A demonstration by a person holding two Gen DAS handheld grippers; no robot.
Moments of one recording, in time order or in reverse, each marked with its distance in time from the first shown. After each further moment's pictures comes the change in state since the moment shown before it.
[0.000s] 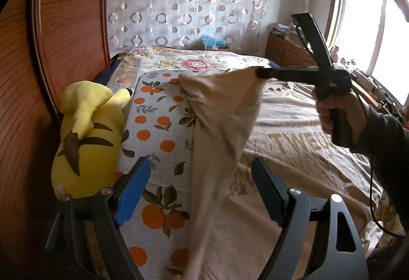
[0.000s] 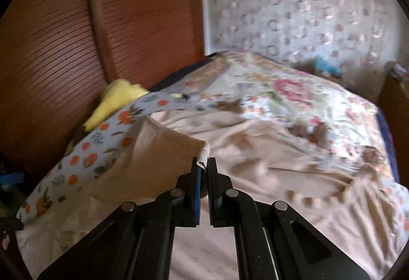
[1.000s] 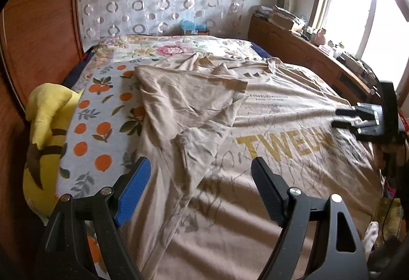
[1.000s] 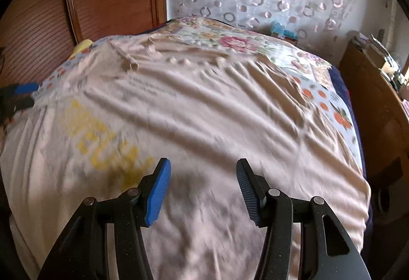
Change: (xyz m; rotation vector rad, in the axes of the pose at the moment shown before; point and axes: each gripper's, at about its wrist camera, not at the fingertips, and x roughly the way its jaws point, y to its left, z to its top) left arm 0.063 -0.049 0.025 0.049 0.102 -0.086; right arm -0.151 -0.069 -0.147 0.020 0.152 -0.165
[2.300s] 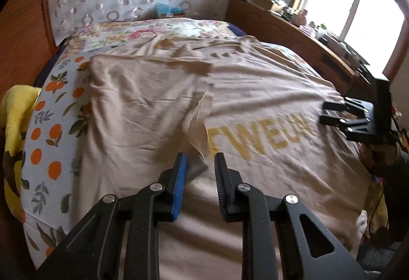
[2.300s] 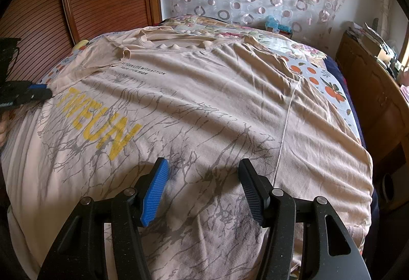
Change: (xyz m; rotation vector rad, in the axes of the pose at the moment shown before) left arm 0.020 -0.041 0.005 0.078 0.105 -0.109; right arm -0.002 -0.021 -0.020 0.050 -0.006 0.024
